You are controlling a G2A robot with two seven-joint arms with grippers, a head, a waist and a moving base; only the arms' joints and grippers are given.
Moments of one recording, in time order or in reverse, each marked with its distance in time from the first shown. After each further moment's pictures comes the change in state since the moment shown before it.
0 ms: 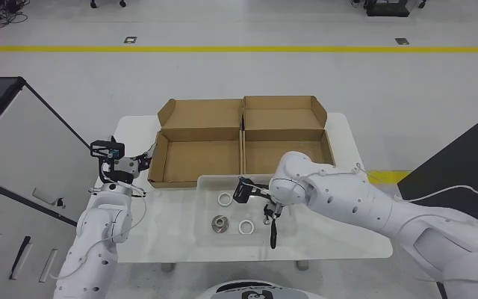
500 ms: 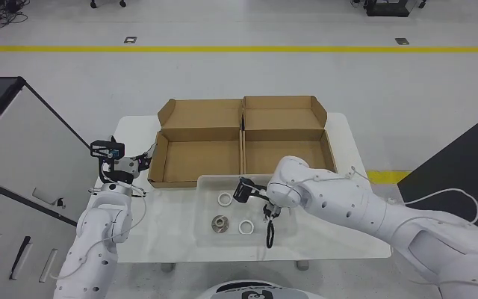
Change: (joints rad) left arm 0.000 0.000 0.000 0.000 0.000 0.000 0.000; right arm -0.033 -0.025 0.000 0.035 -0.075 0.031 -0.013
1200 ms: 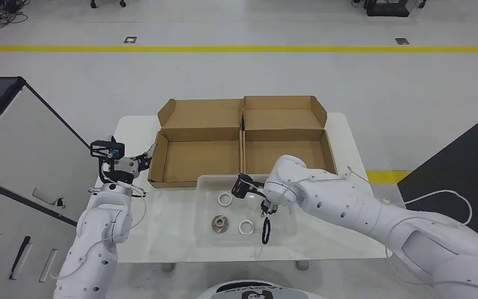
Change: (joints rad) left arm 0.000 0.000 0.000 0.000 0.000 0.000 0.000; right arm -0.018 -0.033 0.027 0.033 -0.077 0.014 -0.010
